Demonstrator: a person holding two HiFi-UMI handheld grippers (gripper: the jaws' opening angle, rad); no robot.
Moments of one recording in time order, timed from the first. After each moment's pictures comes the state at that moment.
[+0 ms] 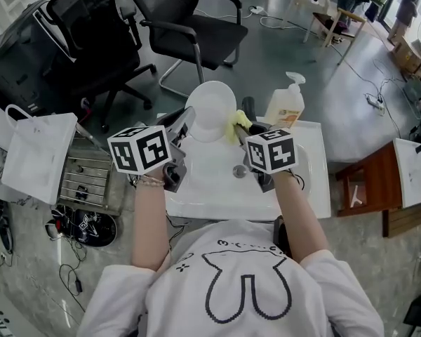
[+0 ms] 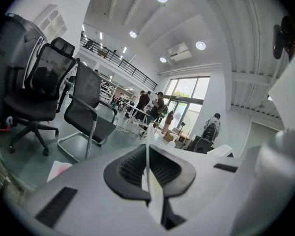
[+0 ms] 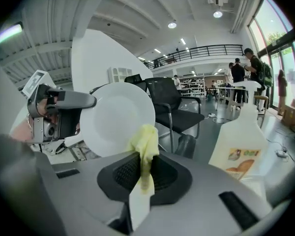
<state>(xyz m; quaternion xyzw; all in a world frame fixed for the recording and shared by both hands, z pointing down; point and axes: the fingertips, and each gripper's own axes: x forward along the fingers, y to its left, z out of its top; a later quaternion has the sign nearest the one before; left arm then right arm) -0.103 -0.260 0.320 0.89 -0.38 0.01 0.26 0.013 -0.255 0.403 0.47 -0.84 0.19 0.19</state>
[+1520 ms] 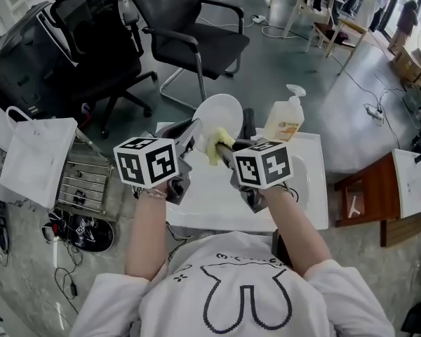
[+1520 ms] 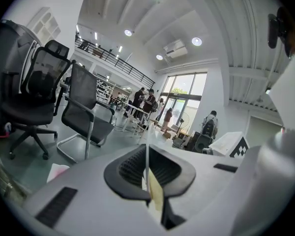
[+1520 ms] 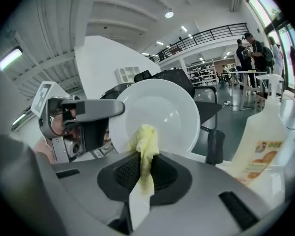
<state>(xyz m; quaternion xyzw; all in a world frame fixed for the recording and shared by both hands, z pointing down) -0.085 -0.253 0.316 0.89 -0.38 0.03 0.24 -0.038 -0.227 0.382 0.39 -0.87 0.26 0.18</state>
